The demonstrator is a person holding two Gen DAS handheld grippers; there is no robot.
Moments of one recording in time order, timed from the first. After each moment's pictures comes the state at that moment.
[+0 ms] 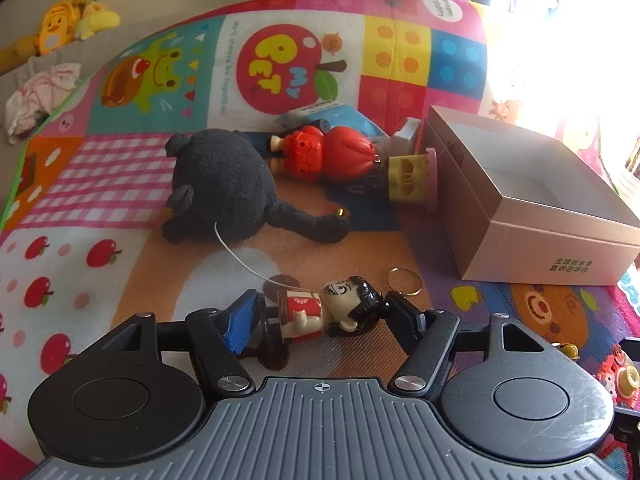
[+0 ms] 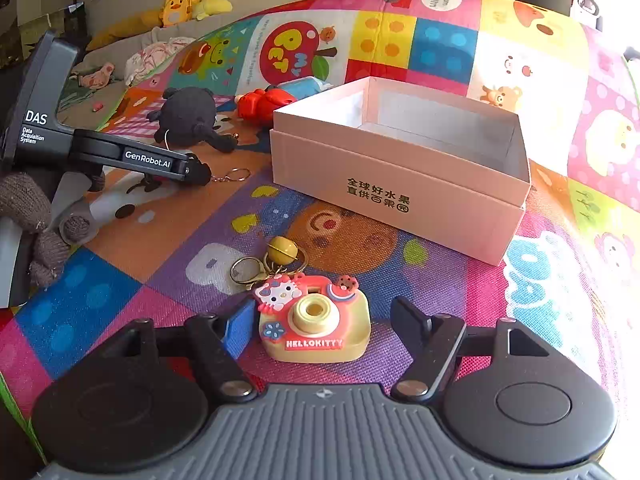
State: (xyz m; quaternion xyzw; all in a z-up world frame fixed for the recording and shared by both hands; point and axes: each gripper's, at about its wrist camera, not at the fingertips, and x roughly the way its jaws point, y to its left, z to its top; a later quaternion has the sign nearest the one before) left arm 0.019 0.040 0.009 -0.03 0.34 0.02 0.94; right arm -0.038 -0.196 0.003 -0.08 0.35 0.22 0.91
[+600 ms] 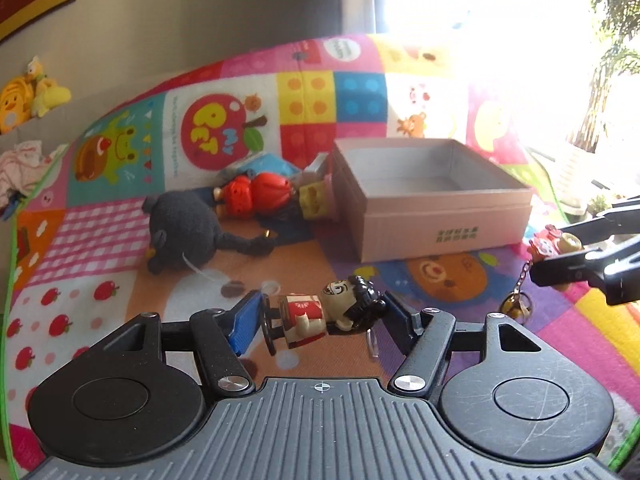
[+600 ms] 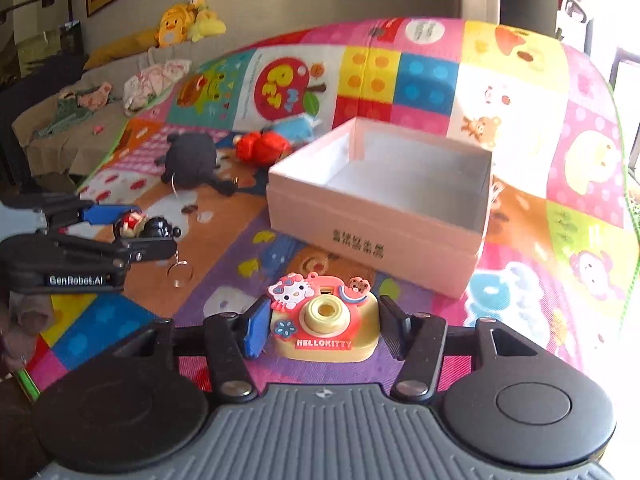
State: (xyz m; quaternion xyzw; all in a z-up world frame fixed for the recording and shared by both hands) left arm -0.064 0.002 0.054 0.04 0.27 -0.06 0.96; right arm -0.053 -0.226 0.081 -0.05 0.31 0.21 0.93
